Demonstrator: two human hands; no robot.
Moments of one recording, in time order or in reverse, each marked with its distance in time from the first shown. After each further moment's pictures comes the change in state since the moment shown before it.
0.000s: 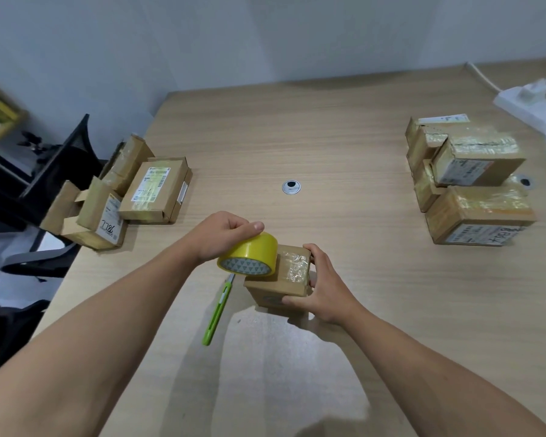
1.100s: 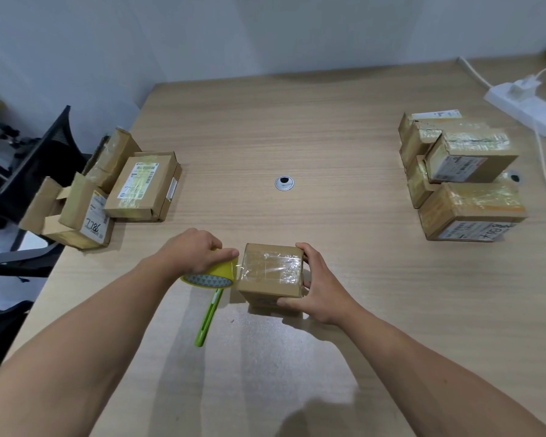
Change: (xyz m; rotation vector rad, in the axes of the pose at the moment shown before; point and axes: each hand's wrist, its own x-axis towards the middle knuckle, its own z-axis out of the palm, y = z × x) left_hand 0.007 -0.059 -0.005 0.696 -0.099 -0.200; right_hand -0.002 -0.002 -0.004 -0.004 -0.057 -0.018
